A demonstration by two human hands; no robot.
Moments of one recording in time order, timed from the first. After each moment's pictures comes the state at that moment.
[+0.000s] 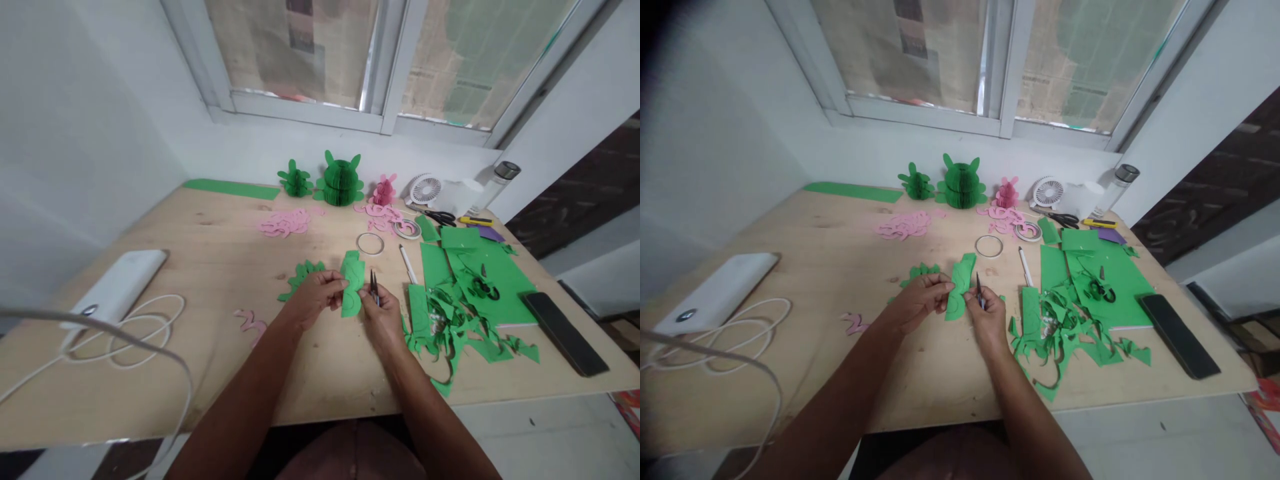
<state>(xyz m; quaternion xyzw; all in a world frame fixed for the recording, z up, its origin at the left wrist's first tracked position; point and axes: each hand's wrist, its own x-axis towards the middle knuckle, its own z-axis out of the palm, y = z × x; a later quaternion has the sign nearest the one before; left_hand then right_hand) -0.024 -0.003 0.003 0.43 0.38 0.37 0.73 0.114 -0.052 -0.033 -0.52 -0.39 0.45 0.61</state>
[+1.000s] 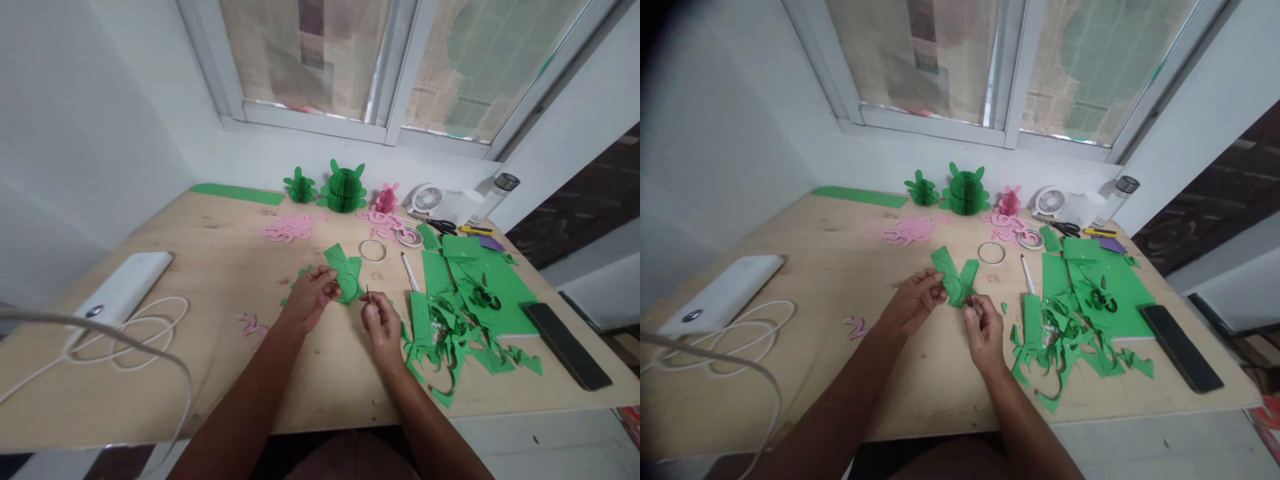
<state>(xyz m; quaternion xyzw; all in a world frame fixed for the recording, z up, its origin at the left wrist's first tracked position) -0.026 -0.001 0.012 0.25 0.33 0.52 0.74 0.110 -0.073 -0.016 -0.49 -0.53 0.35 0.59</state>
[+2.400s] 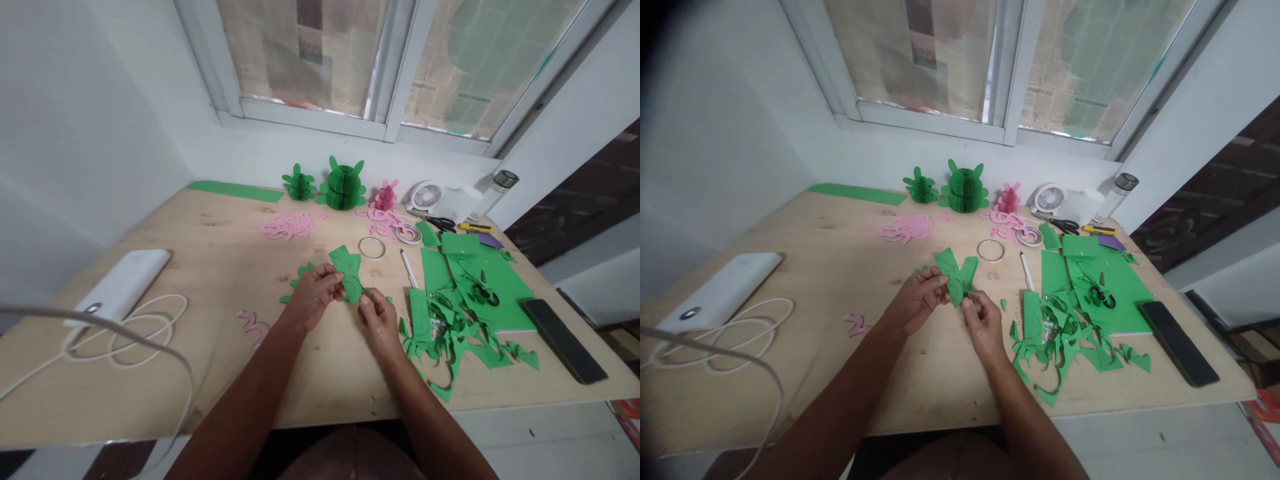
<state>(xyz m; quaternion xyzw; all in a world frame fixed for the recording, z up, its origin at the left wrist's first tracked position) -0.024 -0.004 0.011 0.32 0.32 0.49 0.75 0.112 -0.061 -0.019 -0.50 -0.50 0.42 0.57</state>
